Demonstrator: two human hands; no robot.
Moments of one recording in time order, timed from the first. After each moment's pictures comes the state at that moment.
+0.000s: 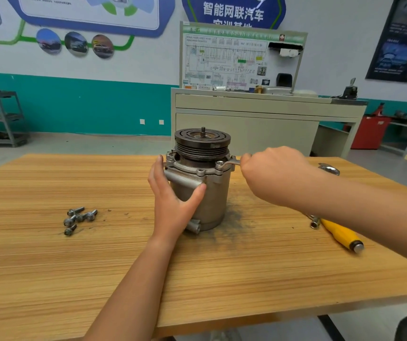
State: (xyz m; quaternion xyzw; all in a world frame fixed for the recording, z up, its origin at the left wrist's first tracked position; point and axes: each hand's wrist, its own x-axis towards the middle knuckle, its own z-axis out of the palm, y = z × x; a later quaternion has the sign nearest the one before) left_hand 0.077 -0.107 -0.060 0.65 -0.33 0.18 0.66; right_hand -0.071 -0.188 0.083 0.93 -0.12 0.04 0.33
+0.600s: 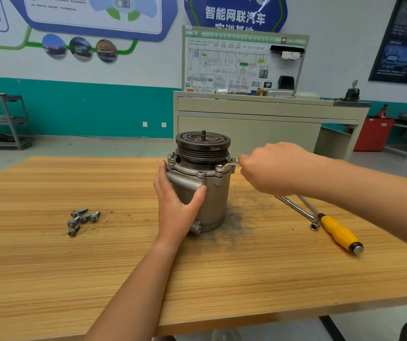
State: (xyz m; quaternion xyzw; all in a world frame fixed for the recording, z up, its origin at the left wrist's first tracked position) left_hand 0.070 -0.109 -0.061 0.65 -0.32 0.15 0.68; right_hand -0.061 -0.211 0.088 0.94 -0.09 0.04 0.33
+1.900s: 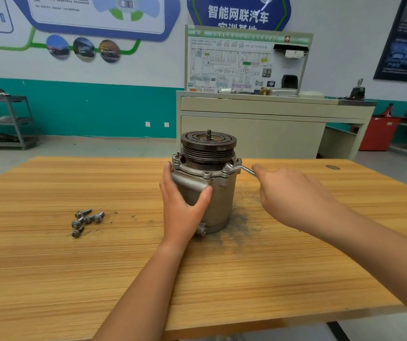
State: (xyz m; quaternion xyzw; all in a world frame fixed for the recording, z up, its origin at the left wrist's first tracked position) left_hand 0.074 -0.113 -0.065 0.64 -0.31 0.15 0.69; right_hand -0.080 -0.203 0.049 0.96 -0.20 0.17 0.14
